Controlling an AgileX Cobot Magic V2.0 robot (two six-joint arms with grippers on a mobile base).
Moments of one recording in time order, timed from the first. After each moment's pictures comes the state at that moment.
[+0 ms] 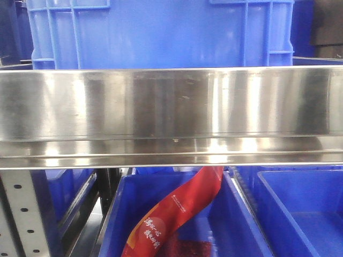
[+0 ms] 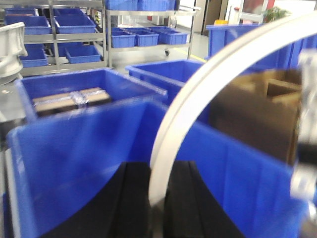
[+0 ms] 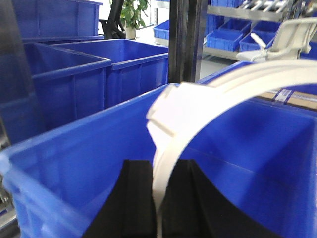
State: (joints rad) left arm -0.49 1.16 -1.32 -0.09 0.34 0.05; right arm 0.51 1.21 -1.26 -0.03 0.30 0.07
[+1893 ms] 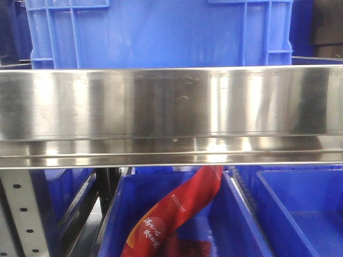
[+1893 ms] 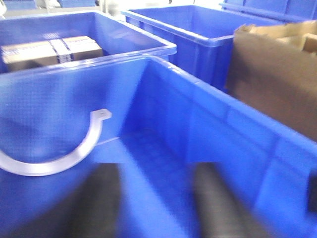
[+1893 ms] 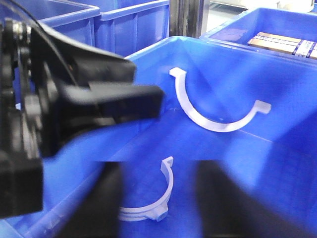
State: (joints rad) left arm -0.49 1.60 -1.57 -0.14 0.33 0.05; right arm 0.51 1.45 -1.40 -0.01 0.36 0.07
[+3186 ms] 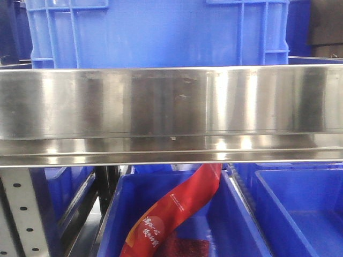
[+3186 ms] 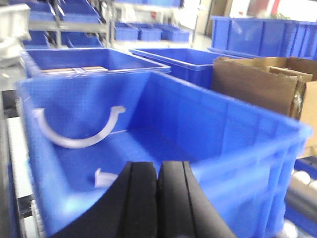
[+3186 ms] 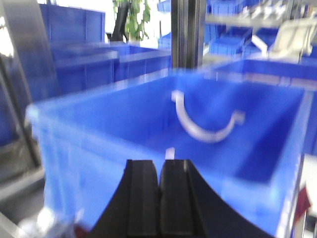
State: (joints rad) left arm -0.49 0.85 -0.83 -0.15 0.13 0.05; right arm 0.51 0.83 -0.81 0.02 0.16 0.07
